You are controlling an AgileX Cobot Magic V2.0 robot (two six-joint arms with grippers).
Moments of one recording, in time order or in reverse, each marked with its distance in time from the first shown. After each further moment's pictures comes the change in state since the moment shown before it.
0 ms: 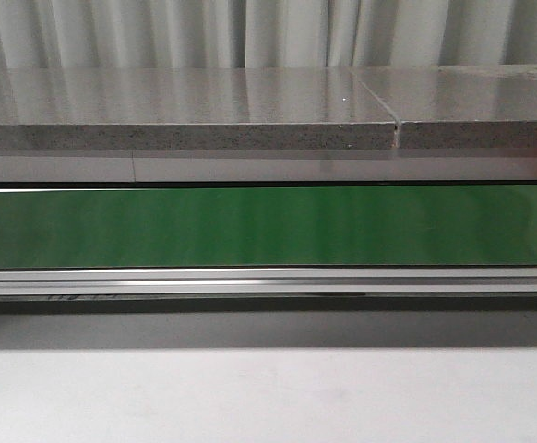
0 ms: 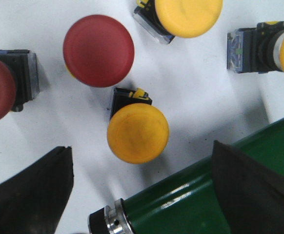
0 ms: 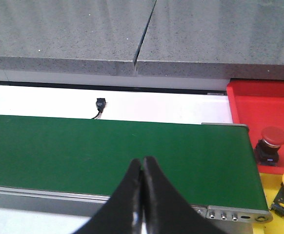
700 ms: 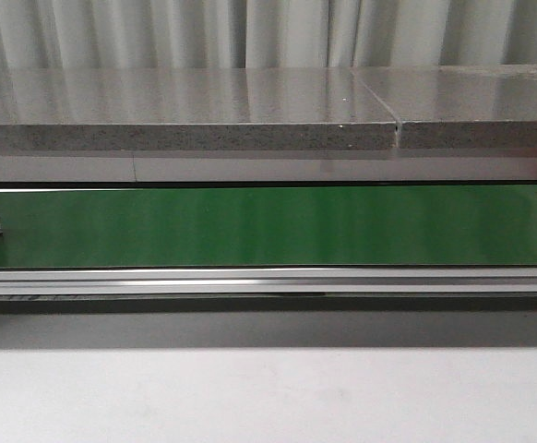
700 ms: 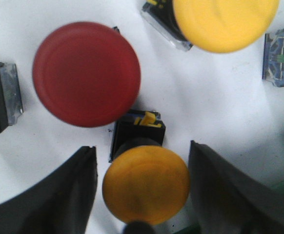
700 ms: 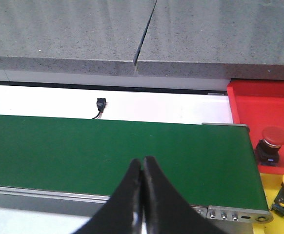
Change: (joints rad) left arm 0.000 0.126 0.002 -0.006 -0.064 0.028; right arm 0.000 0.000 0.000 0.000 0.000 0.000
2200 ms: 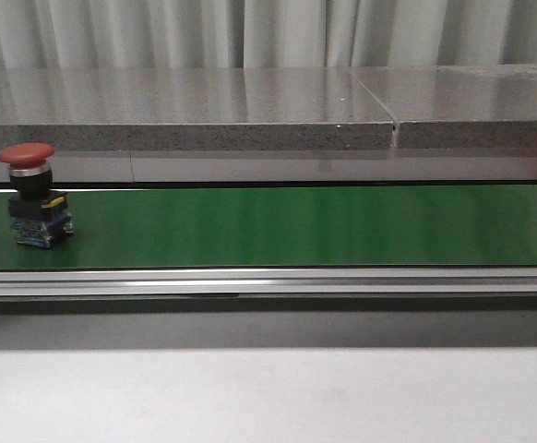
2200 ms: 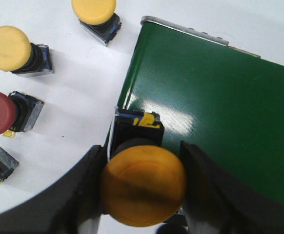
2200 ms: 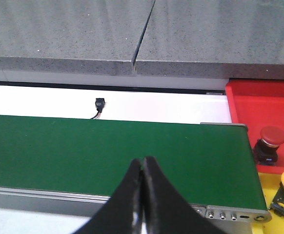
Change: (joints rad) left arm -0.220 -0.303 -0.029 0.063 0.107 0.568; right arm 0.000 0.000 0.000 0.000 0.000 0.000
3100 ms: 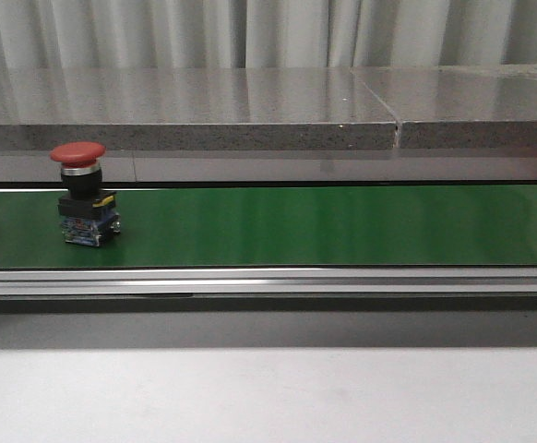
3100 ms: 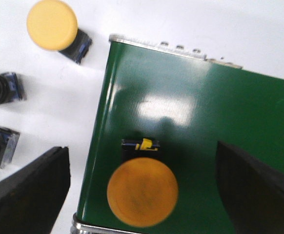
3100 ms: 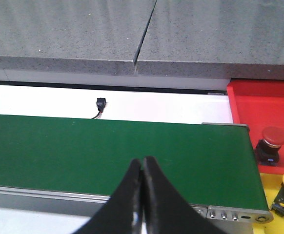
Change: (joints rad) left arm -0.051 0.105 -0.101 -0.019 -0.008 0.069; right arm 0.000 0.000 0.000 0.000 0.000 0.000
